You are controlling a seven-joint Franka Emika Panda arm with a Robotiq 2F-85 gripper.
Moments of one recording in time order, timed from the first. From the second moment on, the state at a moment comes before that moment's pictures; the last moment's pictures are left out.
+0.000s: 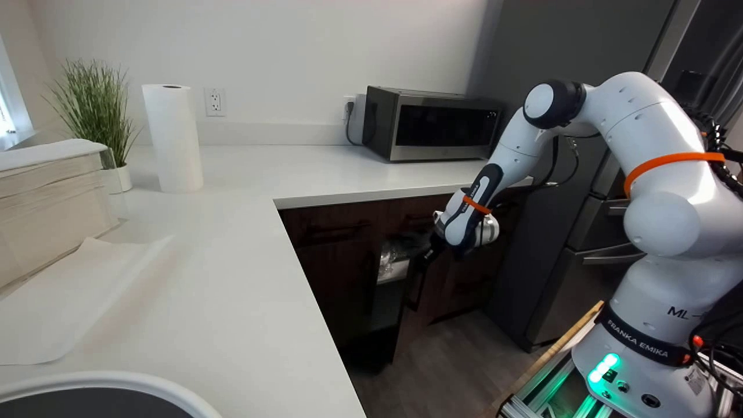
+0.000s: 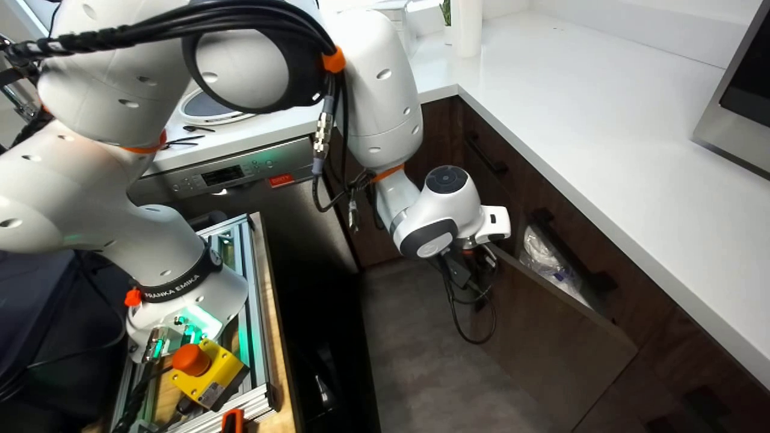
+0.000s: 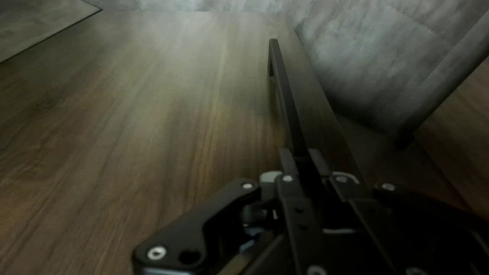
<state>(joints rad) -0.40 0.93 0.13 -2.10 -0.32 3.28 -0.29</state>
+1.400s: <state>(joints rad) -0.36 0.49 0.21 -2.32 -0.17 3.10 -0.41</state>
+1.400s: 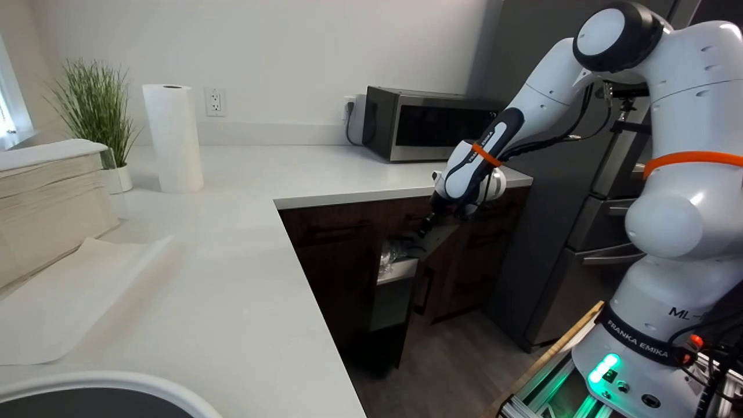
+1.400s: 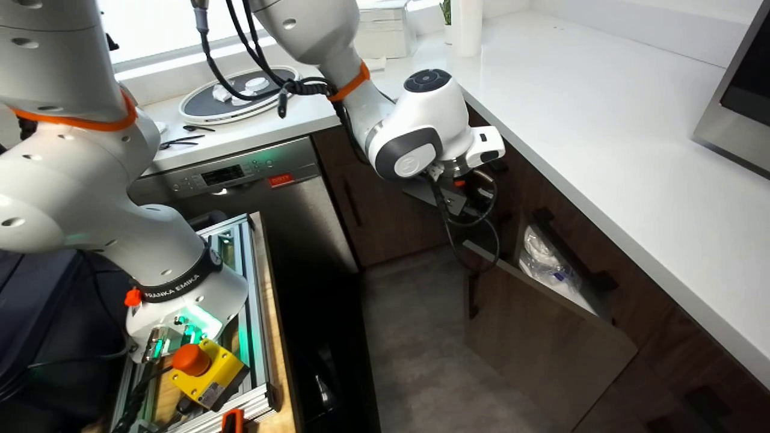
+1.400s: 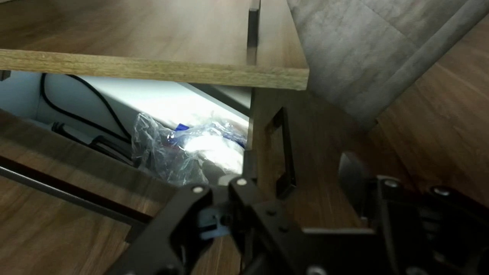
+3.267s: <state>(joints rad) -0.30 0.80 0.07 -2.10 -0.28 3.09 -0.43</state>
